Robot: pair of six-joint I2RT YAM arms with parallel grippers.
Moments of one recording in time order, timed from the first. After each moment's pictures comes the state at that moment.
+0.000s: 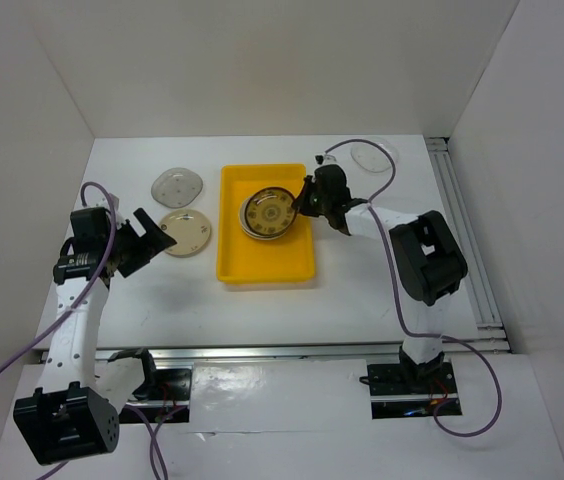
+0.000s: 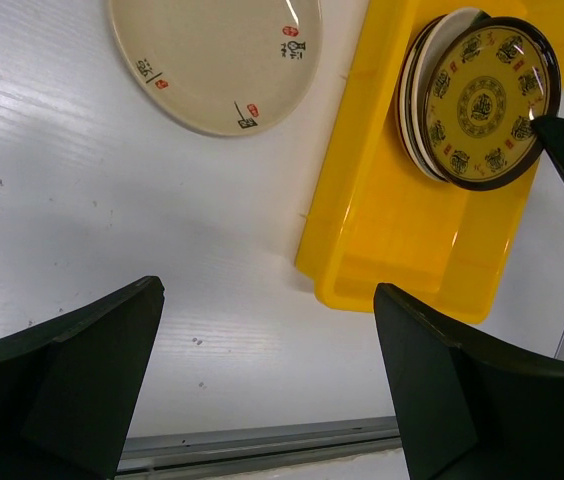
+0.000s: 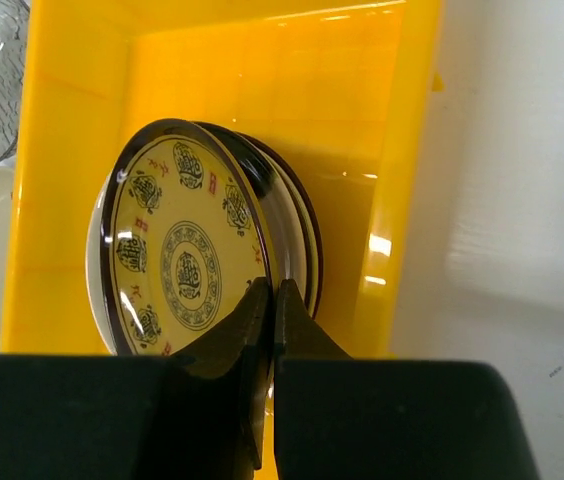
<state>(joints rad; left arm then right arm) 0.21 0.95 0.84 -0.68 0.33 -0.50 0.44 1.90 1.18 0.18 -0.07 0.55</state>
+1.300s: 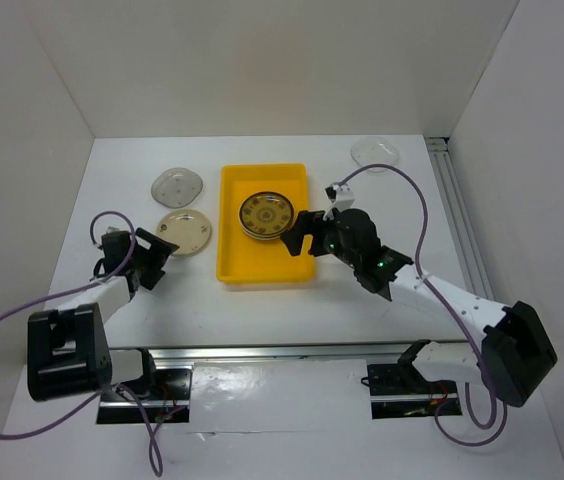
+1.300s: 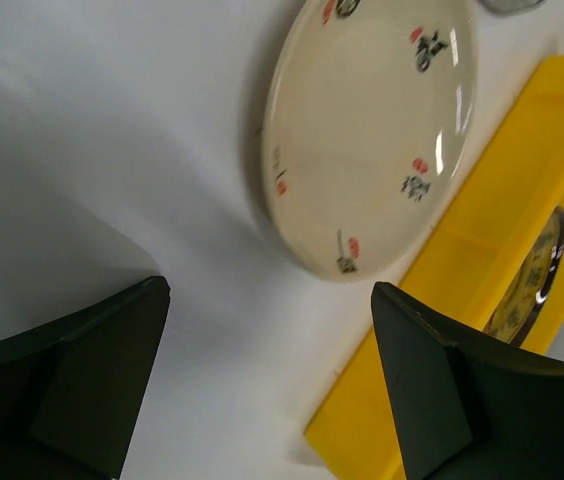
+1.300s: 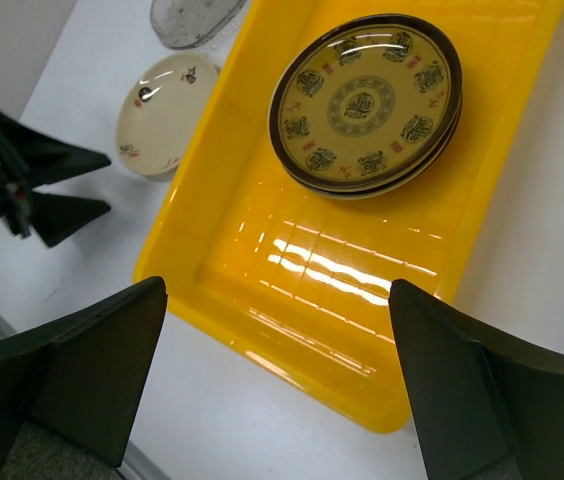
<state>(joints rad) 0.22 1.24 0.42 0.03 0.20 -0.92 0.67 1.22 0.76 0.13 0.04 0.50</state>
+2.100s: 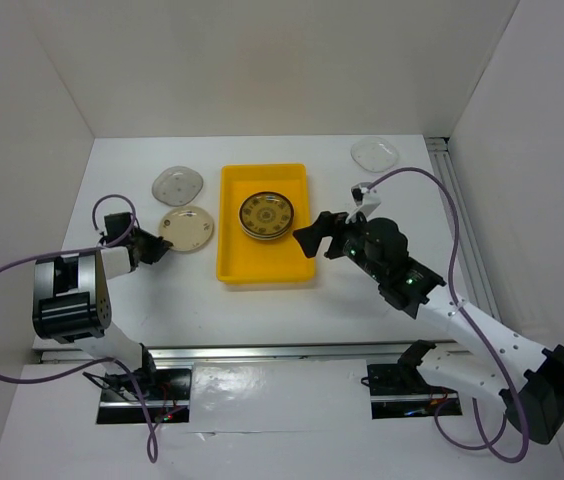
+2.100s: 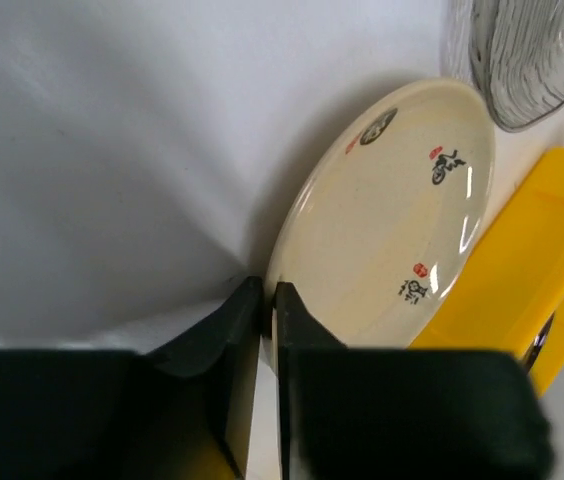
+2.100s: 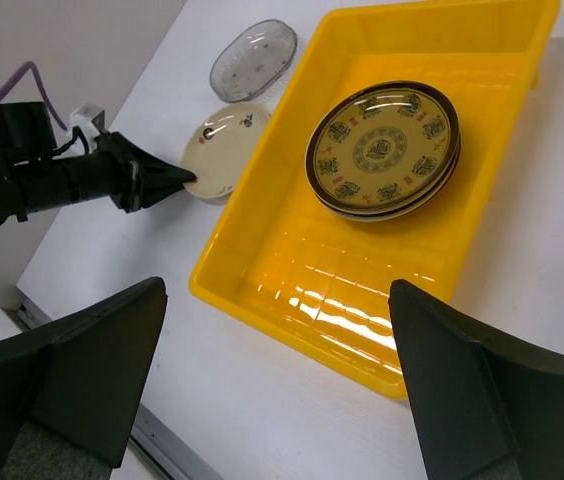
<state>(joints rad) 0.23 1.60 0.65 0.14 0.19 -0.97 0.68 0.95 0.71 0.05 0.06 0.51</state>
